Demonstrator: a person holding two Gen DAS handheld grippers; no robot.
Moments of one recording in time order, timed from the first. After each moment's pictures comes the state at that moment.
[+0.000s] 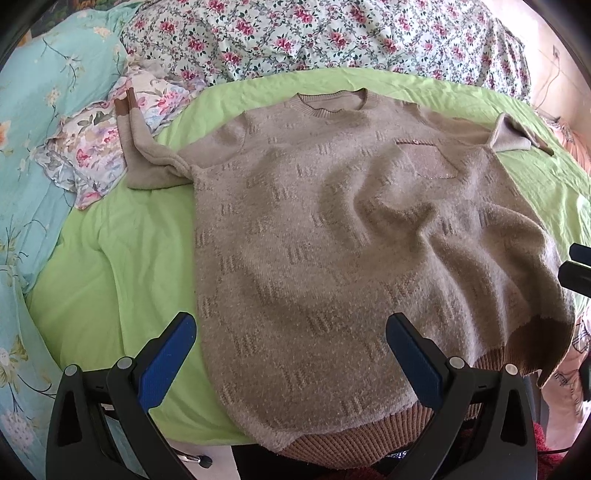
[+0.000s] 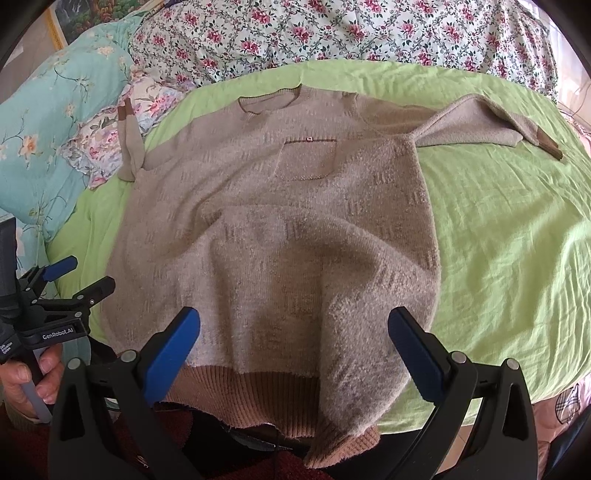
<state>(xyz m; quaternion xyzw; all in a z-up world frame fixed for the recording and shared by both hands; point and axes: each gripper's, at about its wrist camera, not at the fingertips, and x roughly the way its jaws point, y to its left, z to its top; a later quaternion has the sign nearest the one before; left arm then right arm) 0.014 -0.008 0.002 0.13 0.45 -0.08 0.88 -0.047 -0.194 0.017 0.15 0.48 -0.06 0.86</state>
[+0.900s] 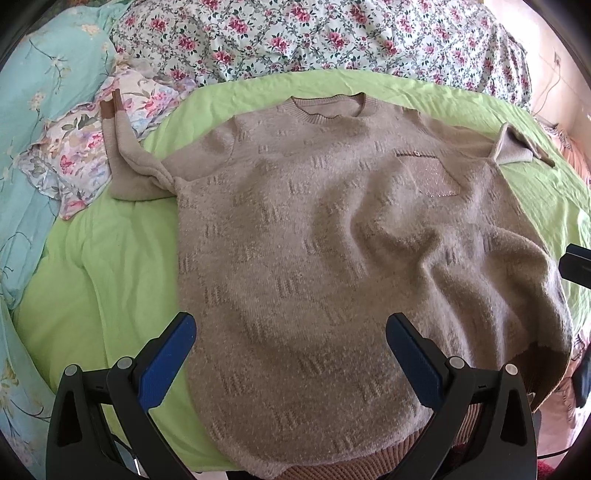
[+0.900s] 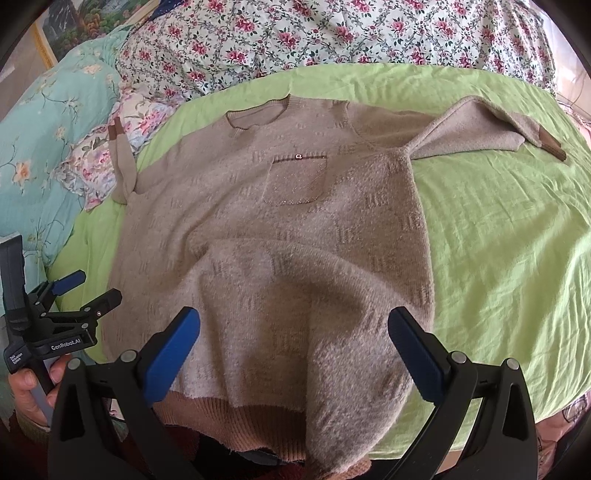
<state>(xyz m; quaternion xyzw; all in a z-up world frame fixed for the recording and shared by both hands) 0.046 -0.021 0.002 0.12 0.45 -0.09 0.88 -0.020 -0.220 0.021 0.17 0.47 -0.07 0.86</state>
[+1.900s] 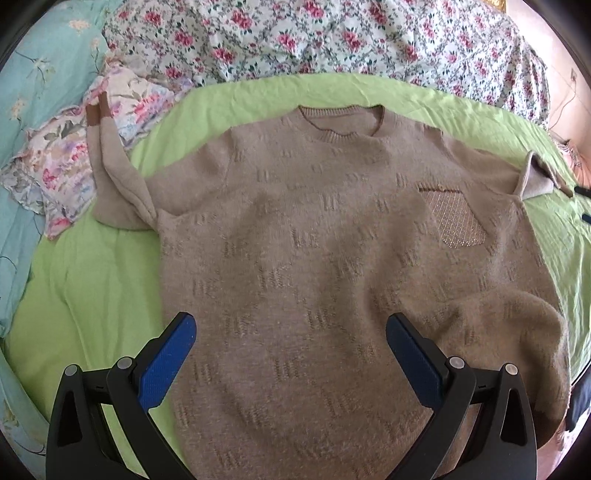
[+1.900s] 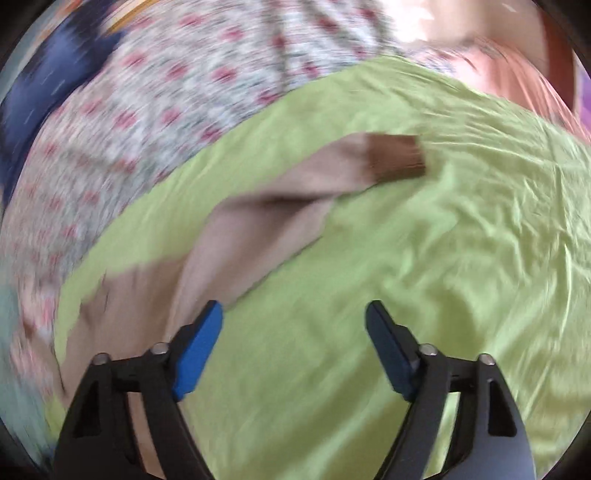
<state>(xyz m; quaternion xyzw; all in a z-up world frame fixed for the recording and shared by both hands) 0.120 -0.040 0.002 0.10 0.47 -0.08 0.87 -0.014 -0.533 0.025 0.36 0.32 -0.30 0.82</state>
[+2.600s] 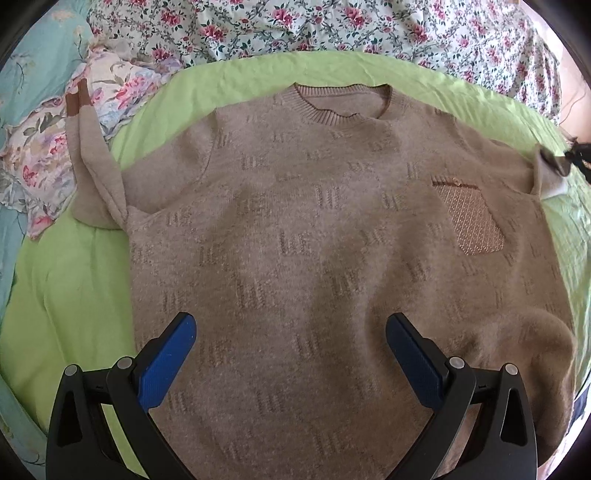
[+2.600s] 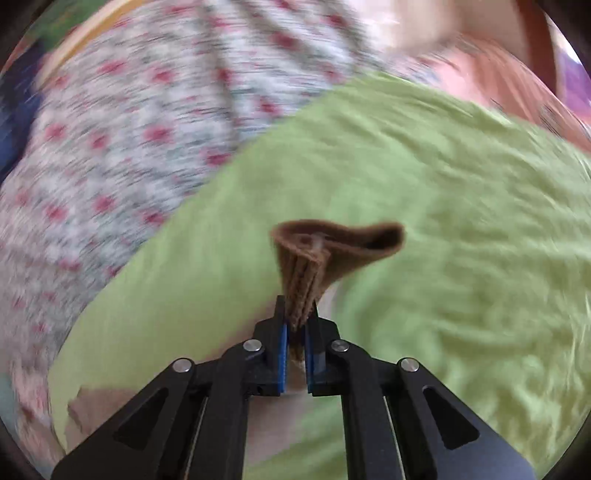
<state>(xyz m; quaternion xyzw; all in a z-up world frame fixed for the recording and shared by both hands) 0.152 -0.052 -0.019 0.09 0.50 -0.08 0.86 0.090 -0.604 0.052 0.33 0.29 -0.30 0.85</state>
